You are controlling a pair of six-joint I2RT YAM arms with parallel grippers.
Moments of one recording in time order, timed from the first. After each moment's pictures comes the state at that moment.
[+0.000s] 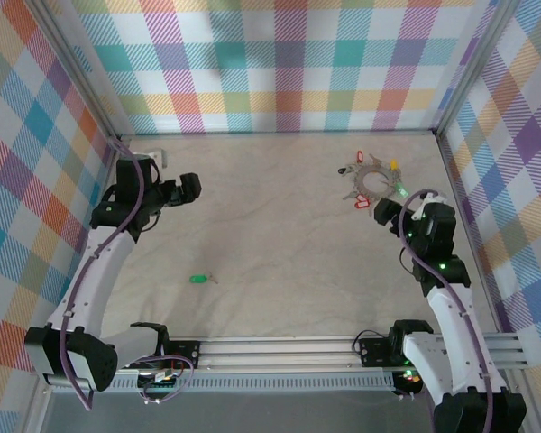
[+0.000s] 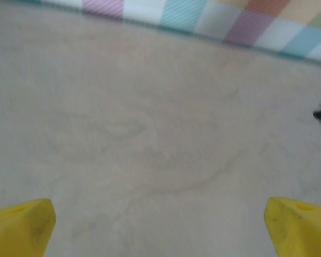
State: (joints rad) left arm -0.11 1.16 1.13 -0.65 0.11 -0.27; right arm 0.00 0.78 0.65 -0.41 -0.07 0.45
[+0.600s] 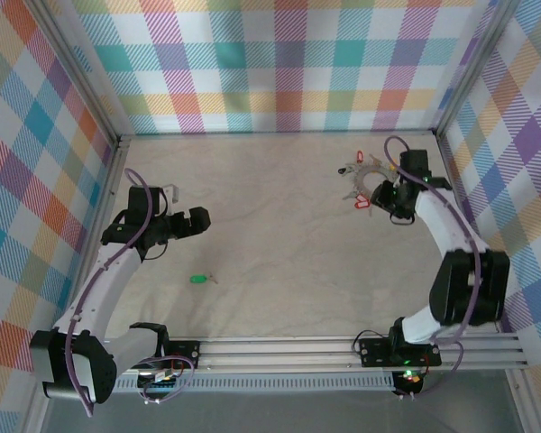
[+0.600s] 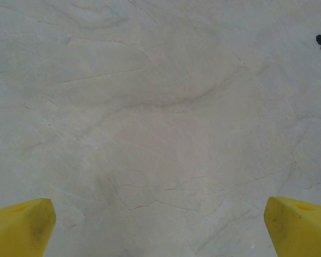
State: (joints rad) left arm -0.09 1.09 0.87 -0.63 0.25 -0.33; right arm 0.00 1.56 1.21 -0.74 -0.11 0.47
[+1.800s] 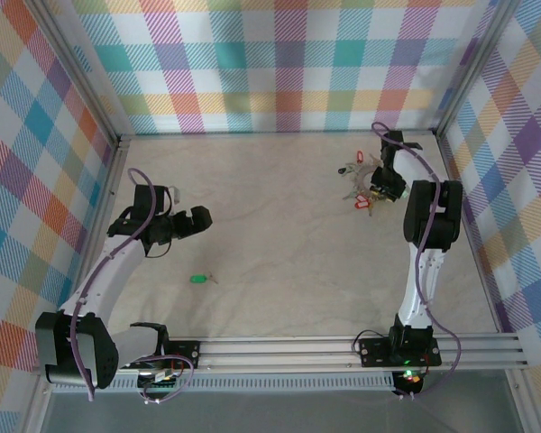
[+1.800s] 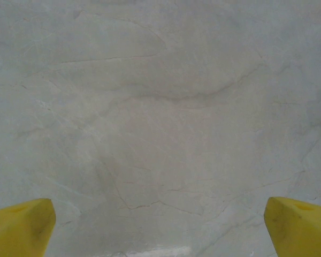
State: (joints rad) left arm -0.09 1.17 0.86 -0.60 0.25 -0.42; right arm -0.01 2.23 1.79 -0.93 0.11 0.54
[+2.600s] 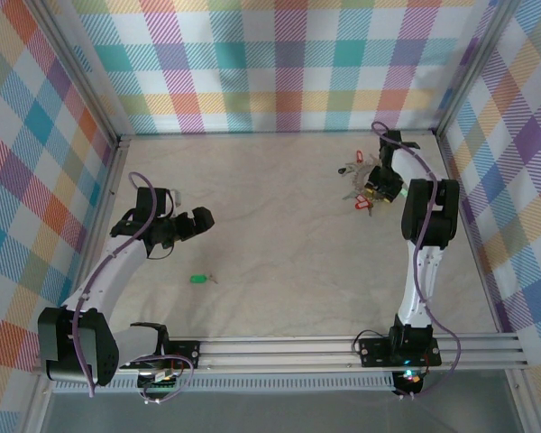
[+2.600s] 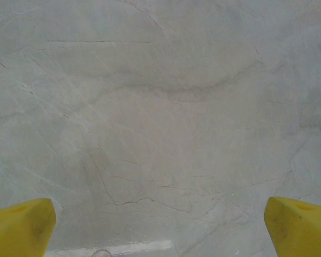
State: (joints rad) left arm -0.09 1.19 0.83 -0.57 0.29 -0.48; right arm -0.01 2.27 1.82 -0.92 0.06 0.60
